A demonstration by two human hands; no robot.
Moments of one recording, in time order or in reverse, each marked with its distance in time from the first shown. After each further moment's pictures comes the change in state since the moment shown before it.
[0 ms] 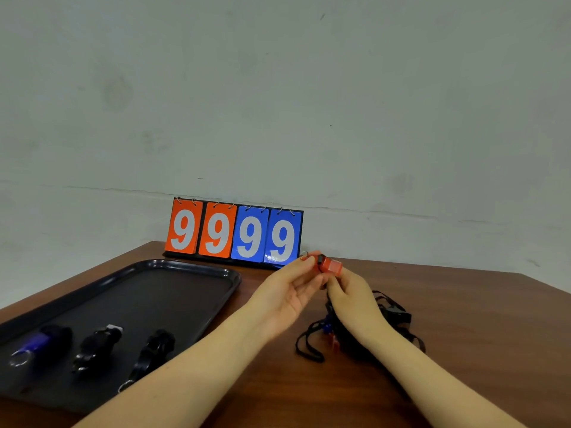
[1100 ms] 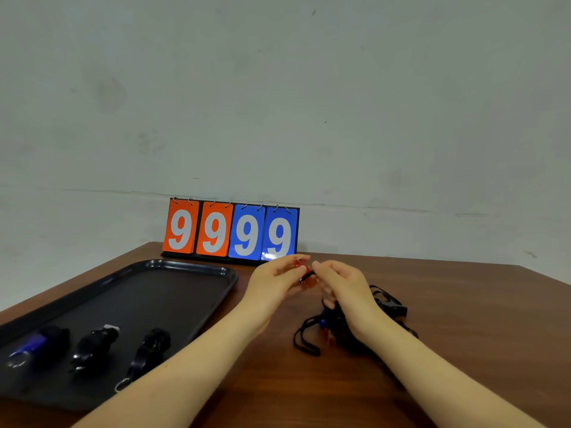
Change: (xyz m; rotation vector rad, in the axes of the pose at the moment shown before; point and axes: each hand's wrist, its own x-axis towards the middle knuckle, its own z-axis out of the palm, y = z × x) left_hand 0.004 -0.003 -0.016 0.684 0.092 0.263; right_hand -0.002 -0.014 -0.005 0.477 -0.078 0.201
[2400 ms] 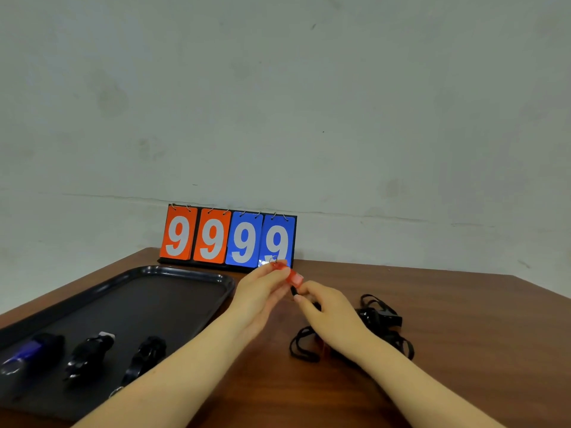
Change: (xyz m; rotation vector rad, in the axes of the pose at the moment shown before) left_hand 0.005 0.002 -0.009 -0.321 0.102 -0.118; right_hand -0.001 0.016 0.005 -0.729 -0.125 -0.282
